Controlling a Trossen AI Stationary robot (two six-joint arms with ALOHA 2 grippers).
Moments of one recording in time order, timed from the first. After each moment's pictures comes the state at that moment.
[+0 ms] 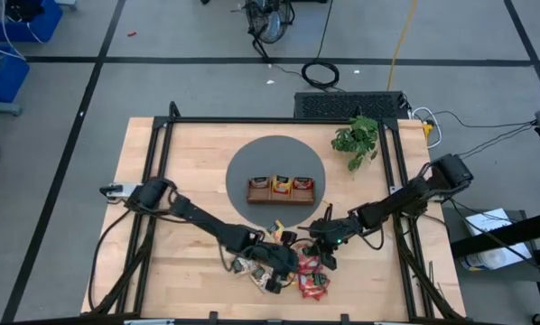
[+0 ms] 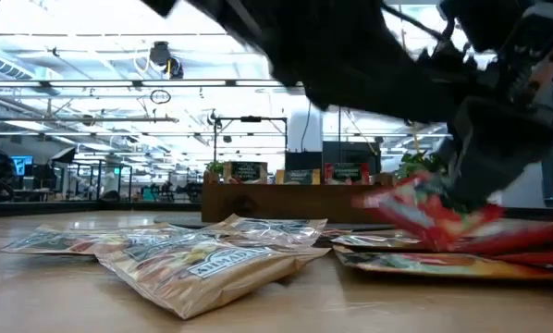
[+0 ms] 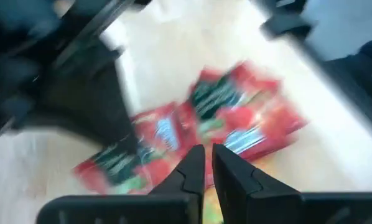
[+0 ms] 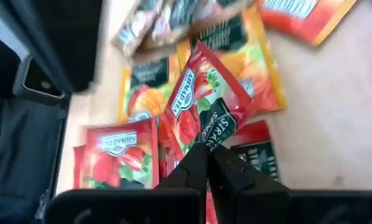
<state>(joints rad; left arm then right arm) -0.40 2.11 1.43 0.05 -0.07 0.02 0.38 1.60 0.53 0.37 -0.12 0.70</state>
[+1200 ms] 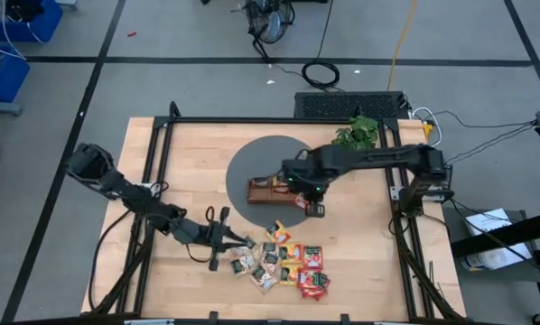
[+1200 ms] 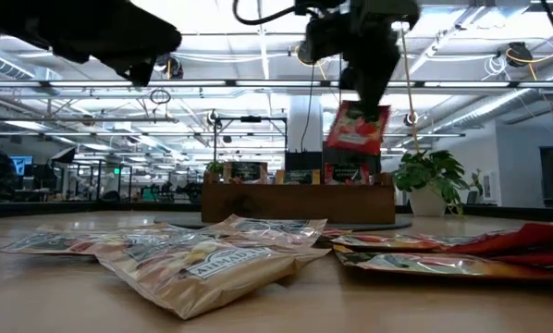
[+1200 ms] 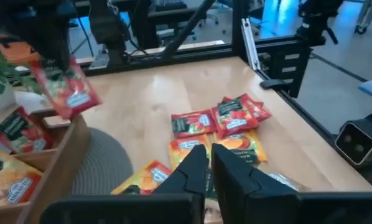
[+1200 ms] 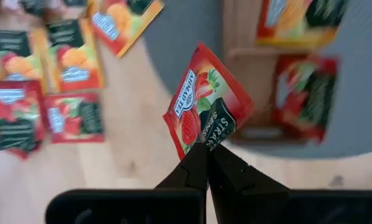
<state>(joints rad) -0.55 1.43 0.49 0.69 -0.36 -0.04 -0.04 1.79 1.59 -1.27 -0.10 0.02</state>
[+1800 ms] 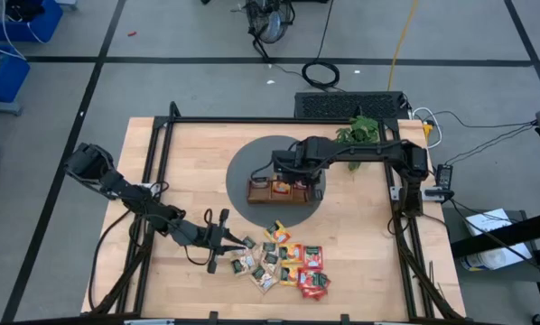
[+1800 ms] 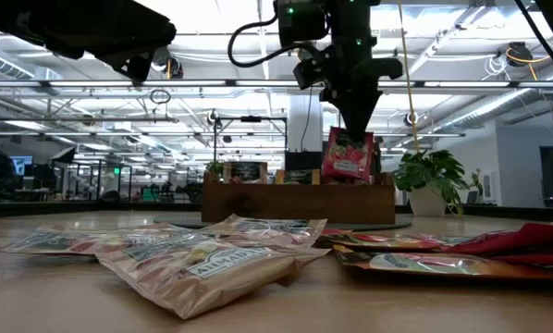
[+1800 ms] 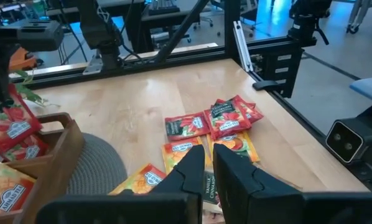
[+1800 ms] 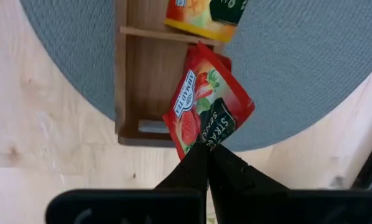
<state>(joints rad) -0.56 1.43 0.49 0.70 -0.36 -0.02 -0.13 1.91 1.68 -1.36 0.15 -0.24</state>
